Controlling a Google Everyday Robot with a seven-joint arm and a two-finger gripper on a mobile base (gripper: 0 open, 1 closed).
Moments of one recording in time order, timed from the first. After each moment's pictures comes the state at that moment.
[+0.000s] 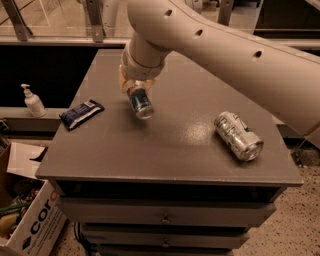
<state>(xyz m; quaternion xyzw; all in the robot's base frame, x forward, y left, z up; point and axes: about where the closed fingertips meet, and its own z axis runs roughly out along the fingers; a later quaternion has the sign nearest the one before) 0.639 0.073 0.879 -0.95 -0.16 -0.24 0.15</state>
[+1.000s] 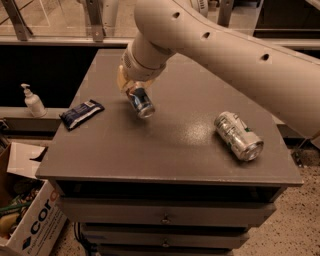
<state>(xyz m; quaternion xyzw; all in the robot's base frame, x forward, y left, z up) 0.640 0.078 0.880 -0.93 -0.22 -0.26 0.17</state>
